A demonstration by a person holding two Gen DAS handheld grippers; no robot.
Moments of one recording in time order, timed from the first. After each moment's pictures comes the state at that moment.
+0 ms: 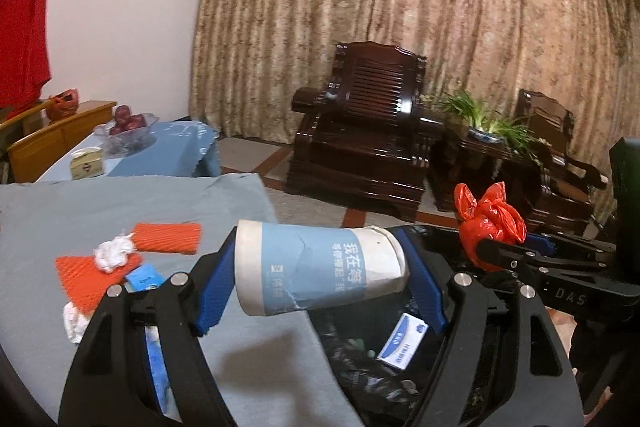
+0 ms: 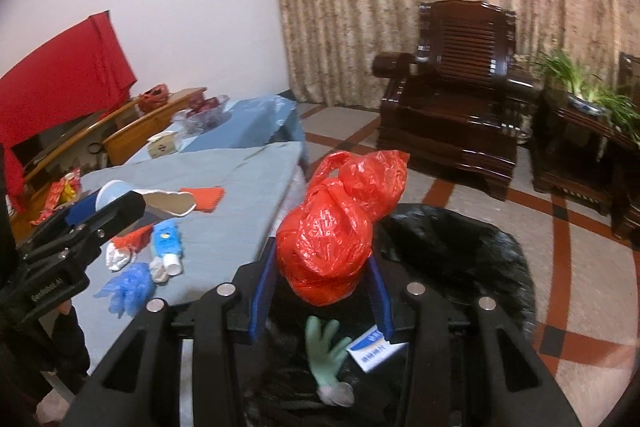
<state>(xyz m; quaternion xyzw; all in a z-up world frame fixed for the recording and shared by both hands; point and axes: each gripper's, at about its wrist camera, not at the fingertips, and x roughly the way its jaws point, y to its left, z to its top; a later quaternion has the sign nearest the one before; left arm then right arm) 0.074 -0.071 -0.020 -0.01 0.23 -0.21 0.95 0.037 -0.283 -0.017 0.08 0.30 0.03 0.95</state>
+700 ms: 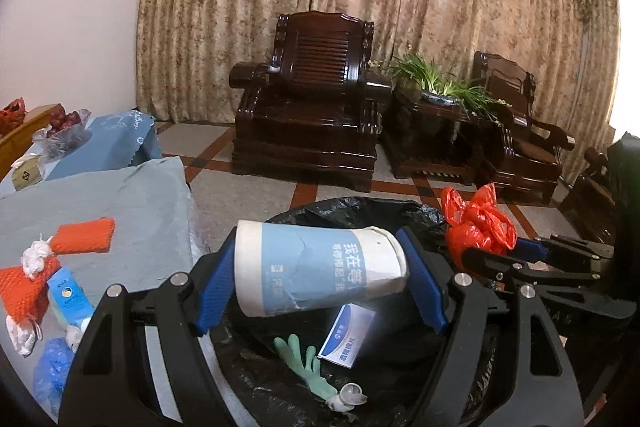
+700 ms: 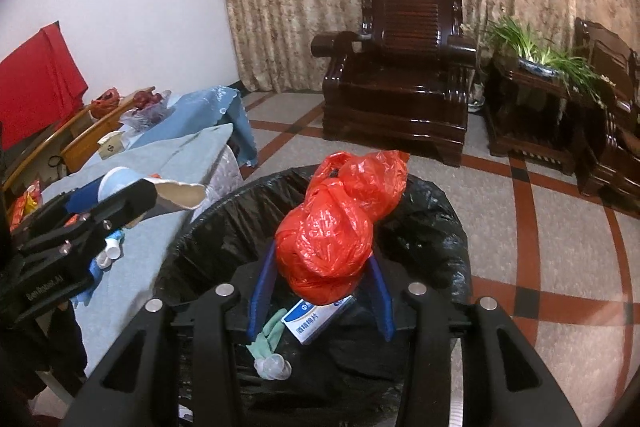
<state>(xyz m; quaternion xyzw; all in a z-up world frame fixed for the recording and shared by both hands) 0.085 -0.160 -0.061 0.03 0.26 -0.29 0.92 0.017 -0.347 -0.058 0.10 0.33 -0.05 0.94</state>
